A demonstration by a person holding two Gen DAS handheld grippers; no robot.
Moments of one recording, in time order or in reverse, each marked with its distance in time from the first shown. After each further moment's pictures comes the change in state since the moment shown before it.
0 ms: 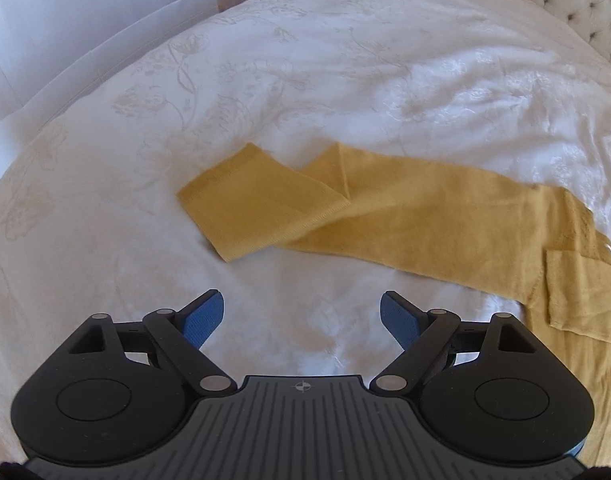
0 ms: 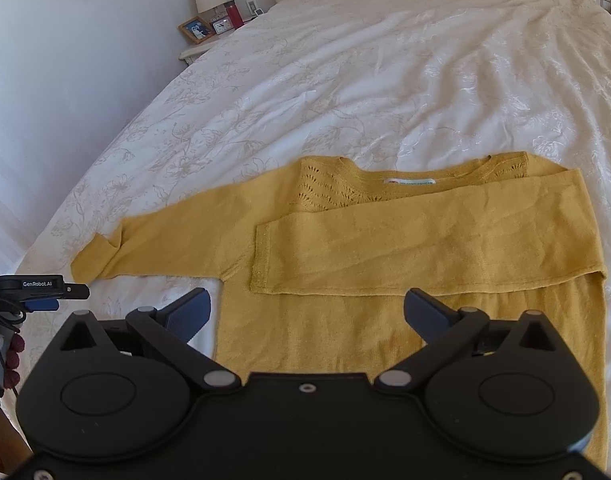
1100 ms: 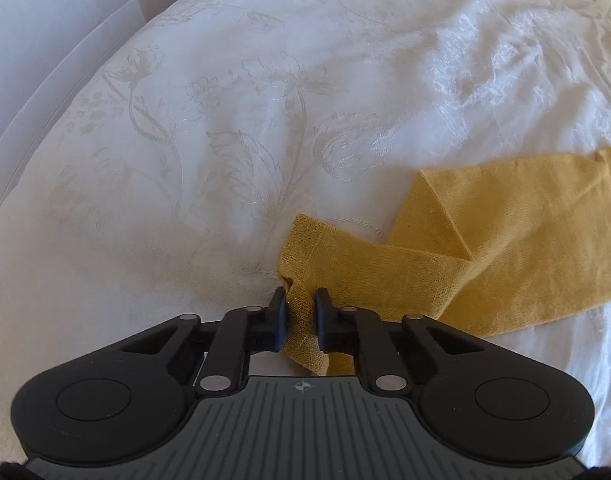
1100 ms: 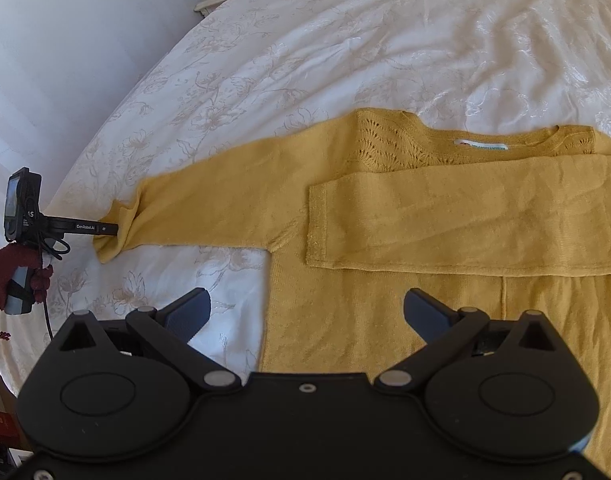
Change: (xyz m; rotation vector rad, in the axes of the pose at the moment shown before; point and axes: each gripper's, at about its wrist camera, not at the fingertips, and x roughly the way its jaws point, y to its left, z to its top) left arm 0.084 0.052 0.062 0.250 0.055 -0.059; right arm 0.046 0.042 0.006 -0.014 0.162 0.022
